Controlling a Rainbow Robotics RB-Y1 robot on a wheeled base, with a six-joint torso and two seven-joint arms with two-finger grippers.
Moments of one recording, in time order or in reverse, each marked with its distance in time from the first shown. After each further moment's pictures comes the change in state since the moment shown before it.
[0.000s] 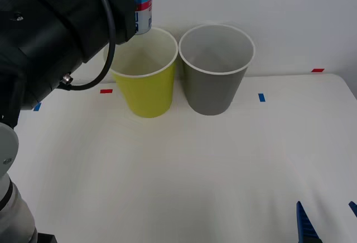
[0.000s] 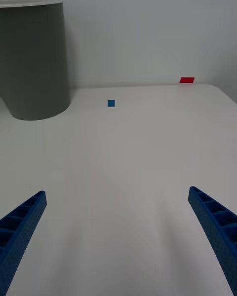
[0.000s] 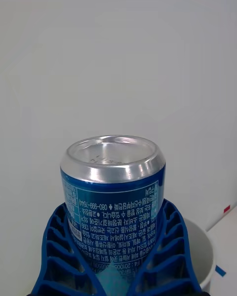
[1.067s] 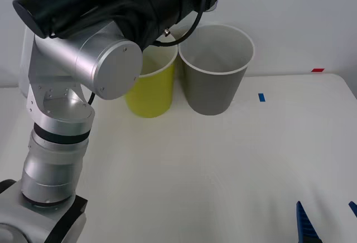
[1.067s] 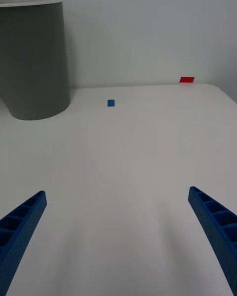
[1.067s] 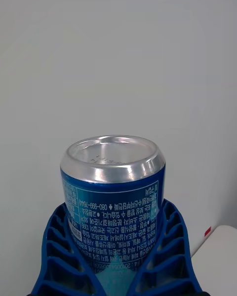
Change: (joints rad) right arm 0.000 0.000 0.000 0.000 0.000 0.000 0.000; left arm -0.237 -0.048 -0.183 0.560 -0.053 -0.335 0.015
